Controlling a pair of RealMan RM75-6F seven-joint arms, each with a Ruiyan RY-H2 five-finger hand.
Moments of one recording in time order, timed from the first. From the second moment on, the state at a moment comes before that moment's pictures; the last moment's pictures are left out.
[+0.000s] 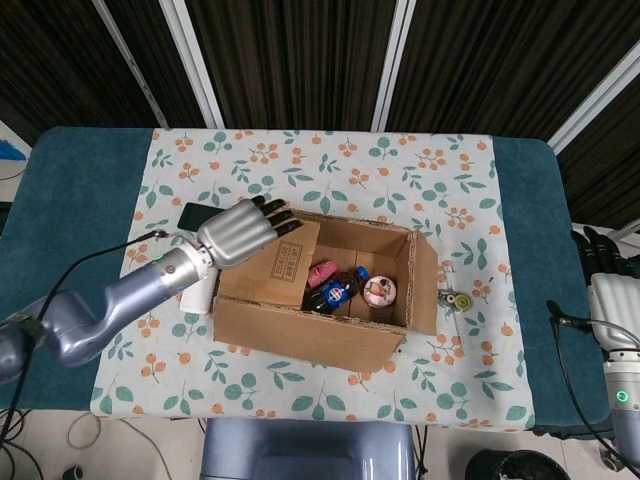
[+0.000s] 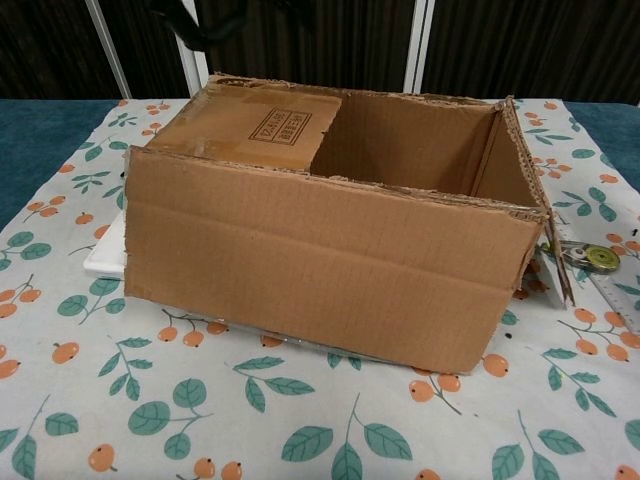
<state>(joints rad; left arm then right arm) -1.09 -1.10 -0.31 -1.63 1.40 0.47 0.30 0.31 -0.94 0.10 -1.84 -1.15 1.43 -0.12</state>
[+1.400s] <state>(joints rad) -1.30 -1.20 -0.20 -1.52 1.49 0.48 0.24 0.26 -0.94 0.17 -1.82 -1.21 1.39 -0.06</state>
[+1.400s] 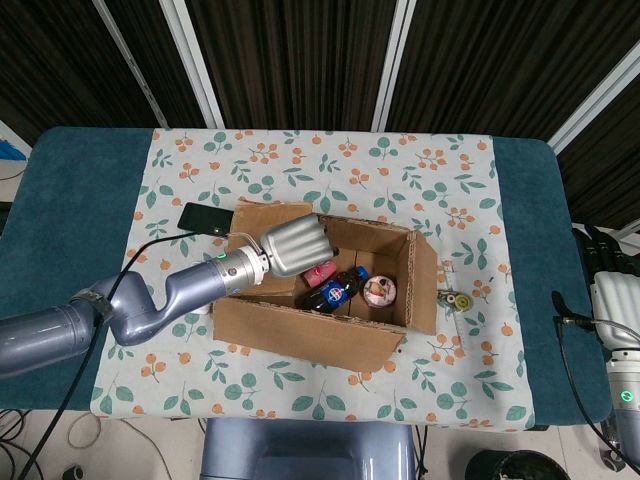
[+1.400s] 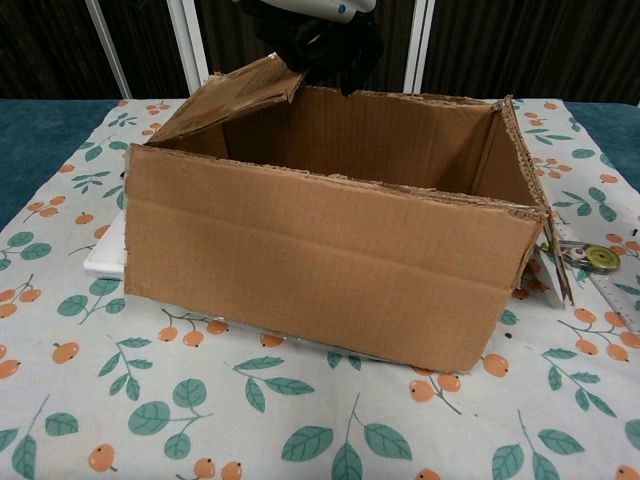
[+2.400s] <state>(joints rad) -0.86 -0.66 -0.08 -1.77 1.56 0.88 0.18 0.25 -0.95 0.17 -1.86 -1.26 1.36 -0.11</state>
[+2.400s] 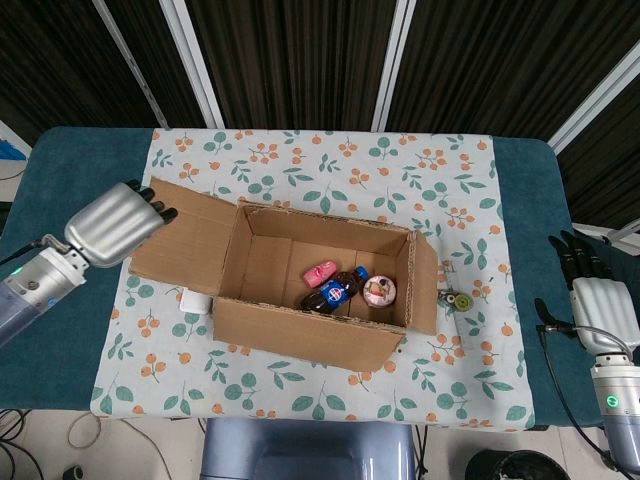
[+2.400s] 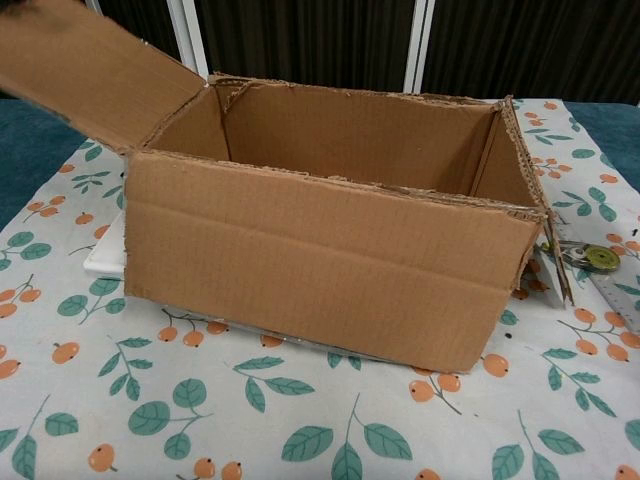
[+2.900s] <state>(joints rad) -0.38 -0.81 0.01 -1.82 1.38 1.38 0.17 0.22 -0.95 0.12 -1.87 -1.28 1.35 -0.17</state>
